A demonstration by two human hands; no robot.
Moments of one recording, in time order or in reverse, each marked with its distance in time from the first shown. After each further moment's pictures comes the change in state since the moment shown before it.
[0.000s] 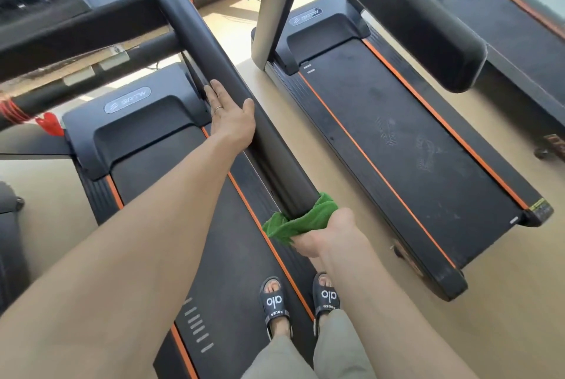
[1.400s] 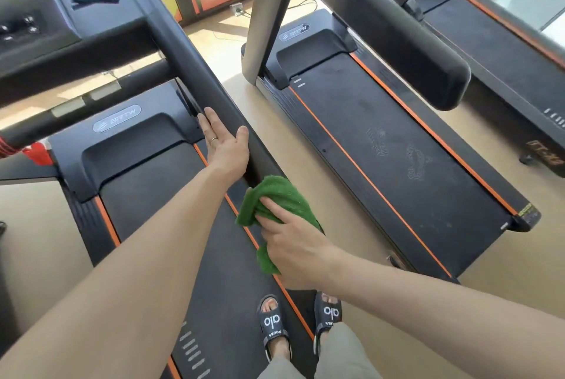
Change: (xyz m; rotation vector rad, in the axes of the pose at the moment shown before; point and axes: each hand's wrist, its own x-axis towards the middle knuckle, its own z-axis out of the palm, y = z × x) left_hand 0.007 -0.005 0.006 -0.104 -0.014 0.010; right_hand 0.019 0.002 0.013 2.102 0.240 1.199
